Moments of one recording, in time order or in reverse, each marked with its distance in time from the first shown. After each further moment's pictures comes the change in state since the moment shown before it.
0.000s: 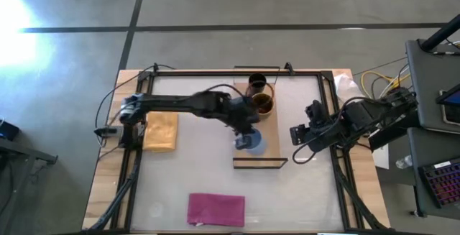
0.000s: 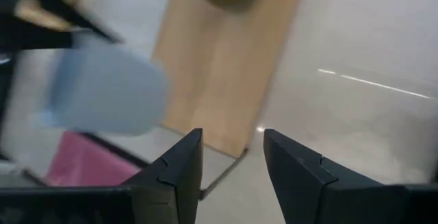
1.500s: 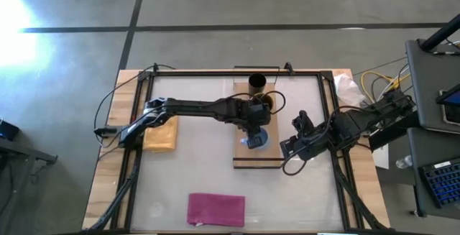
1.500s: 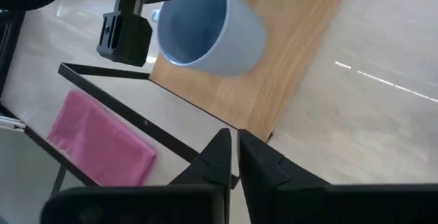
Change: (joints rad) left arm 0.011 0.233 0.142 -0.060 -0.146 -0.008; right arm 0.015 0.053 -0.092 0.210 -0.071 -0.109
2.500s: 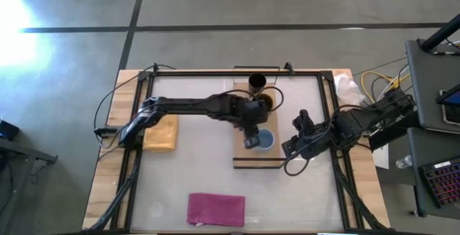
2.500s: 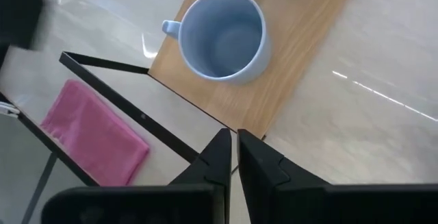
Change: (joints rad) left arm -0.027 -0.071 0.094 -0.156 0.017 -0.063; right arm 0.000 -0.017 0.000 -0.010 -0.001 -0.077
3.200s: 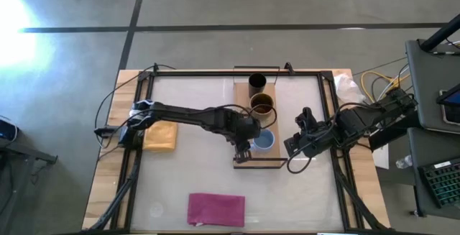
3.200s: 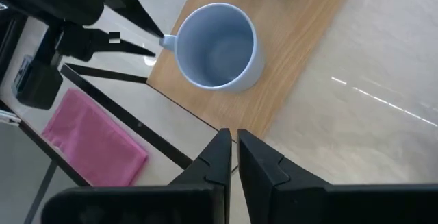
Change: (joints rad) left arm -0.069 -0.078 -0.268 0.129 0.080 -0.067; right arm -0.002 -0.025 0.000 -0.020 0.030 0.007
